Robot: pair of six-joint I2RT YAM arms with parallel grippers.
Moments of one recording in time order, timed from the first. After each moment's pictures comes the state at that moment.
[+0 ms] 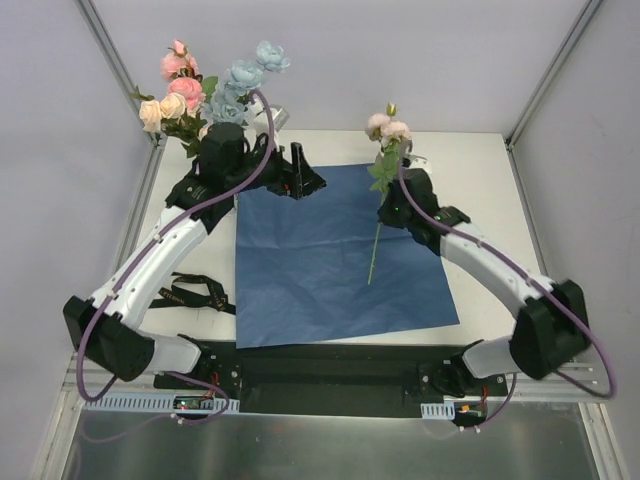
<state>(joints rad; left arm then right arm) -0.46 1.29 1.35 -0.35 0.45 -0.34 0.55 1.51 1.15 -0.40 0.23 0.58</state>
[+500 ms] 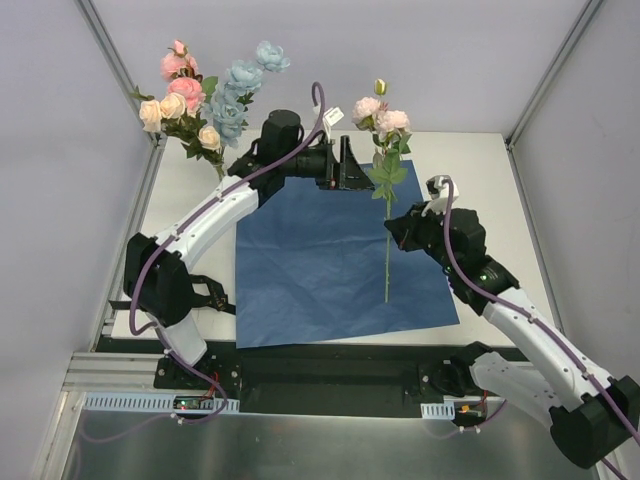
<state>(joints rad) -0.54 1.70 1.56 -0.19 0.81 -0.69 0.53 0.92 0.74 -0.12 -0.04 0.41</state>
